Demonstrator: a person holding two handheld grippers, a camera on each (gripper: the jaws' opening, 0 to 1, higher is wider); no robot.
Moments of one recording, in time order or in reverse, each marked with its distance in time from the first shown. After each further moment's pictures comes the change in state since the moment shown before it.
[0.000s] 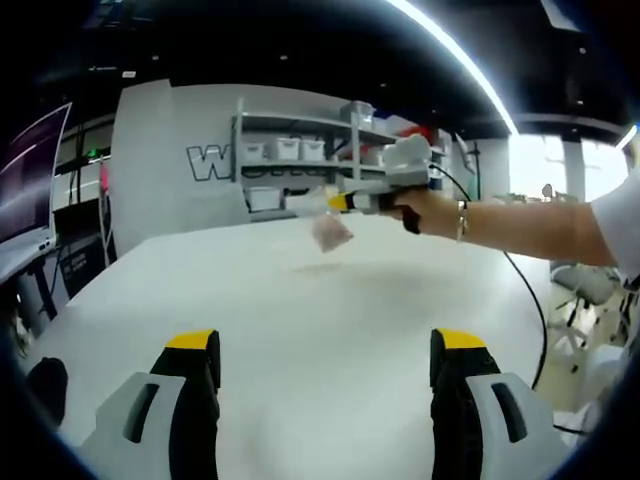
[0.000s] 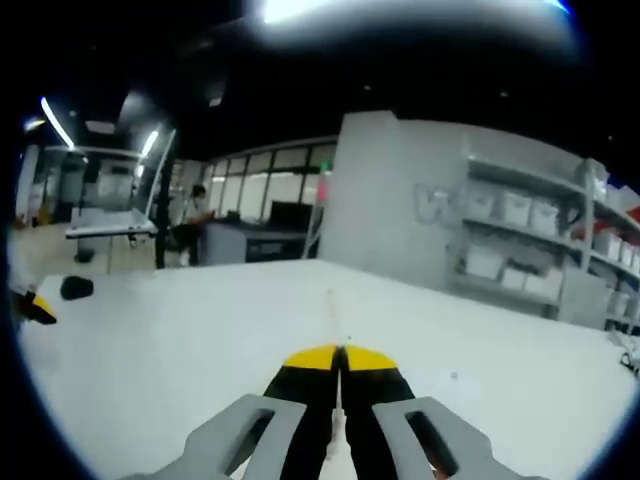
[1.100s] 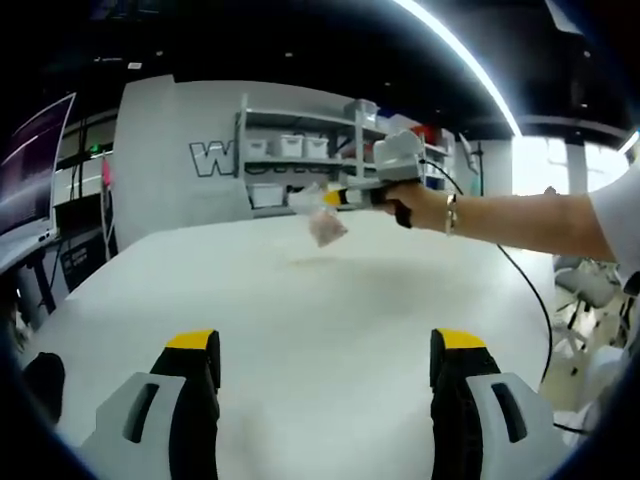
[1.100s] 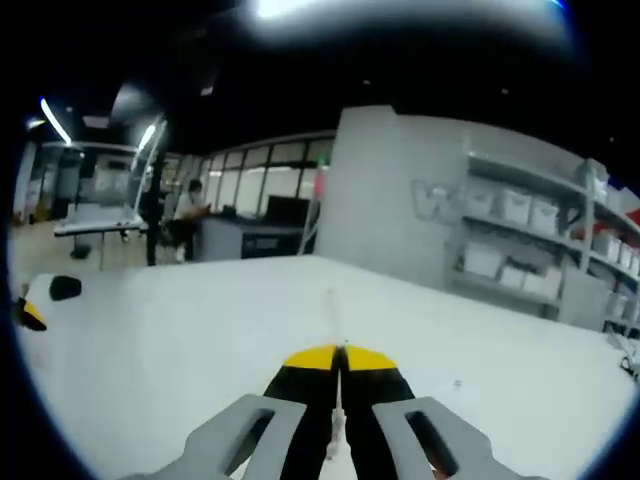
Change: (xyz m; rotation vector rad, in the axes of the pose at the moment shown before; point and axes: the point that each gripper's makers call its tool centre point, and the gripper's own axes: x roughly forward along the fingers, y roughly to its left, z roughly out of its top) left arm 0.004 0.011 -0.008 -0.017 0.010 0.005; right arm 0.030 -0.001 0.000 -0.009 0.023 -0.012
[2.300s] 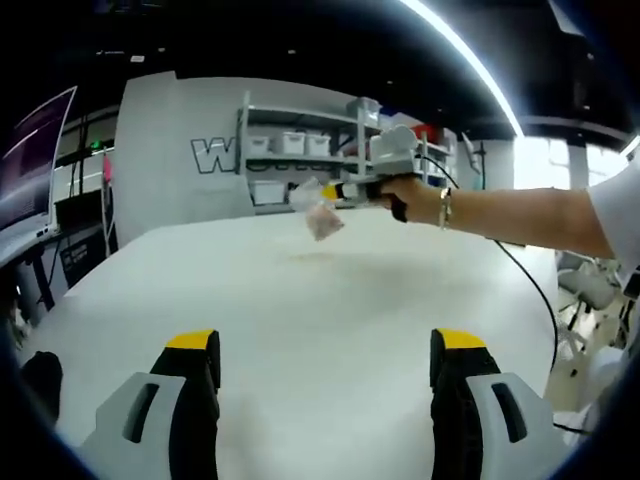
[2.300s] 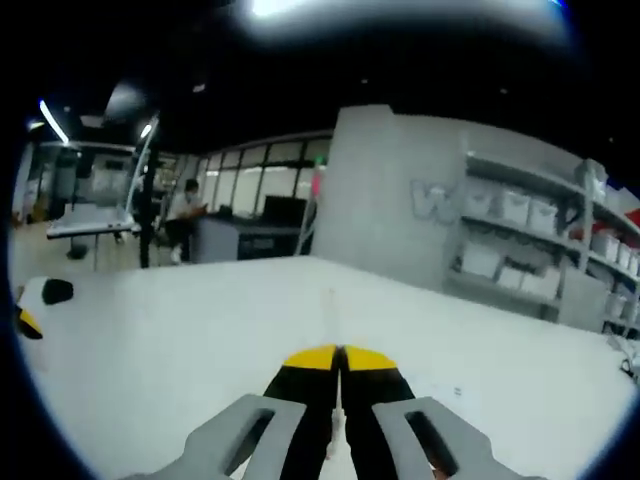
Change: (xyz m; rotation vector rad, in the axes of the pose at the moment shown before) left arm 0.007 0.006 -0.002 -0.009 0.009 0.003; right arm 0.018 -0.006 0.005 -0.003 0.004 -0.013
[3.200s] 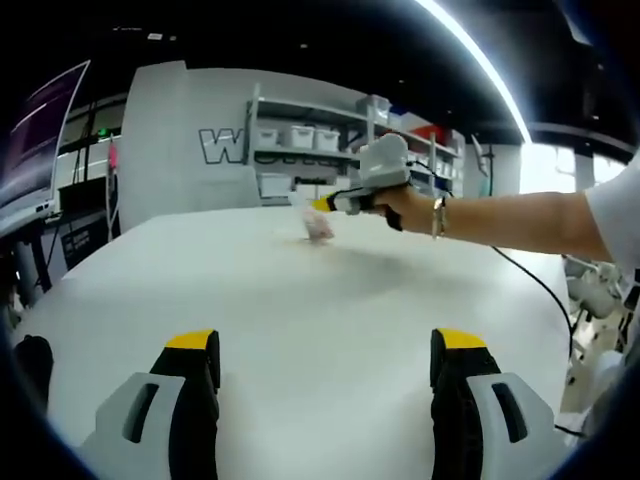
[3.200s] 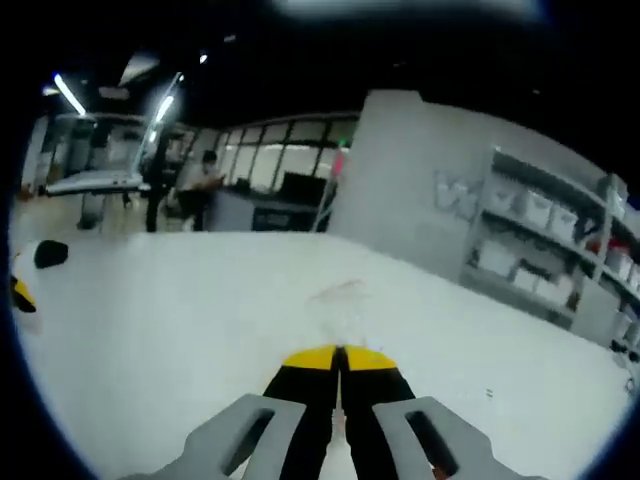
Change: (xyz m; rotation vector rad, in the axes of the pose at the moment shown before) left arm 0.011 0.022 -0.015 -0.044 0.014 0.013; right arm 0.038 0.020 -0.025 -0.047 0.055 0.041
